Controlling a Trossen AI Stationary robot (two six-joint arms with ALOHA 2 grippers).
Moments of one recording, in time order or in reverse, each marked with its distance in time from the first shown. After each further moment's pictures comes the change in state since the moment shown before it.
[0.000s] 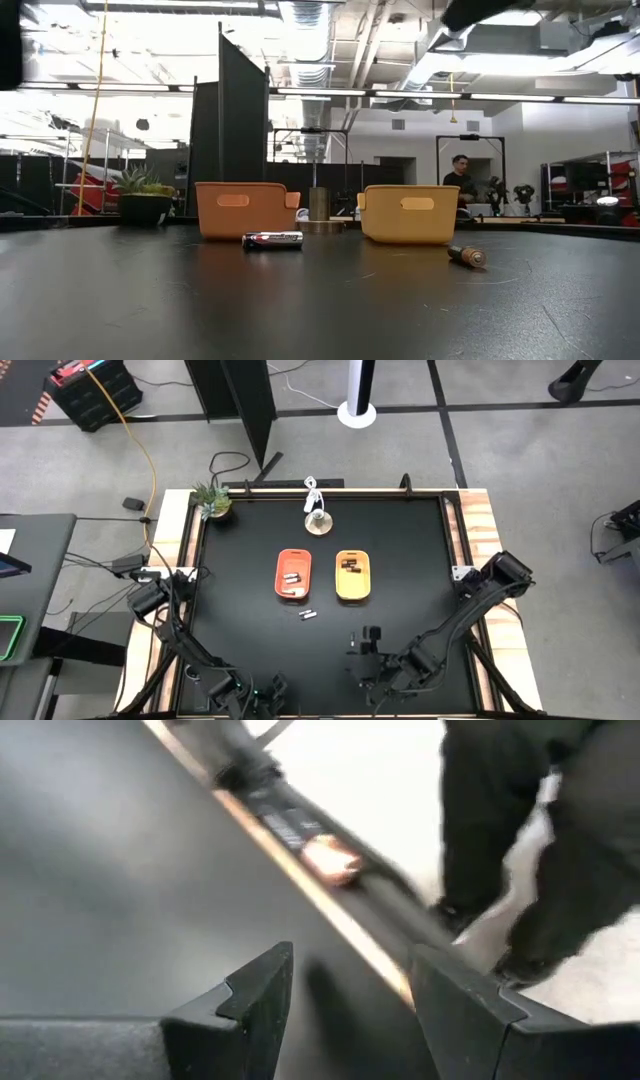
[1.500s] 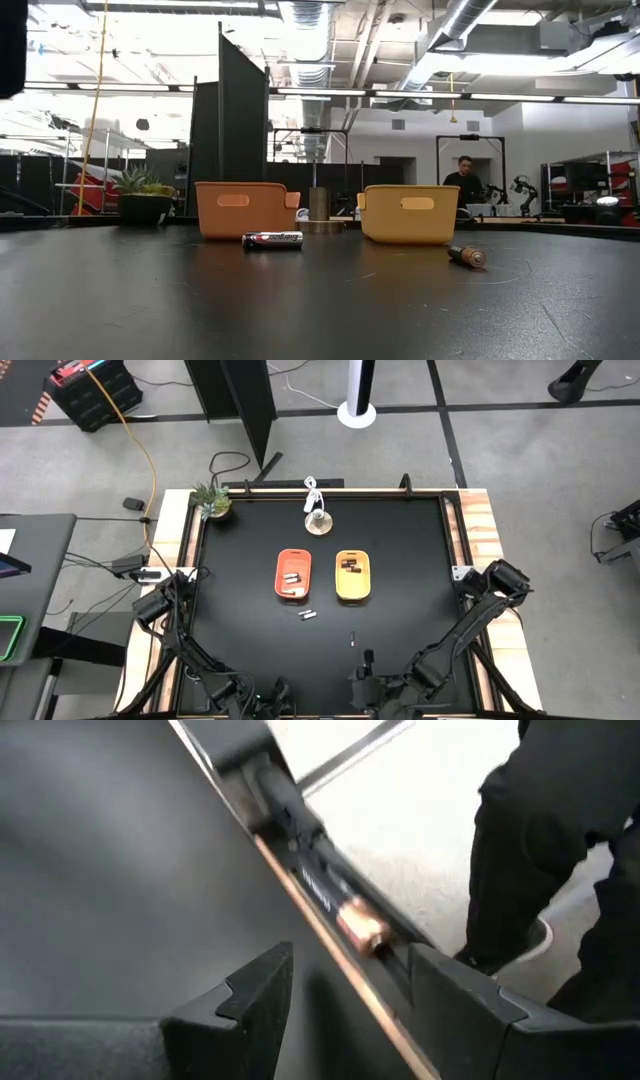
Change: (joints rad) left arm -0.011 0.071 0.003 0.186 -0.119 -0.051; right arm 0.070 0.067 0.015 0.306 -0.002 -0.098
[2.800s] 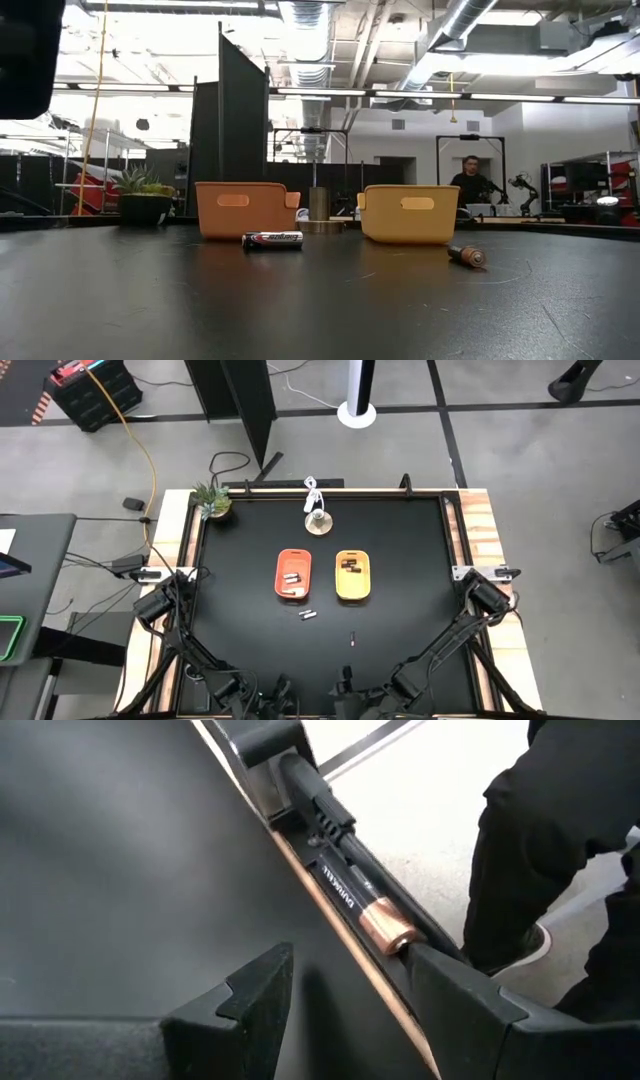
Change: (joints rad) left arm 0.017 0.001 0.000 -0.003 0.008 -0.030; right arm -0.028 0.203 0.083 0.233 -0.108 -0.185
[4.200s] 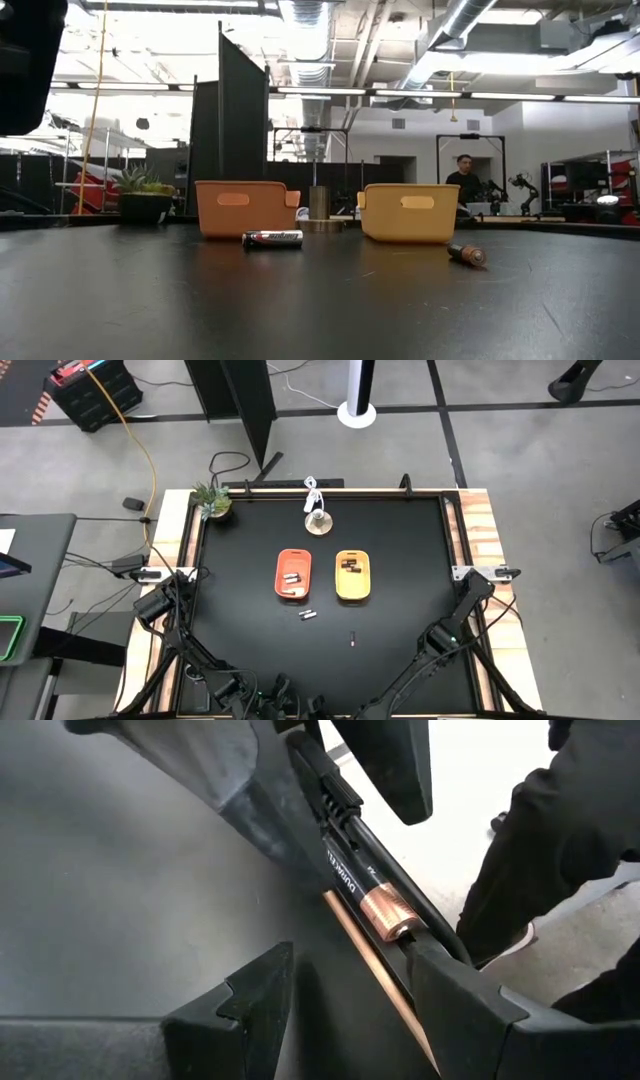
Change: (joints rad) left arm 0.003 -0.002 0.000 -0.032 0.007 -0.067; right arm -0.001 0.589 0.886 -0.581 0.090 -0.127
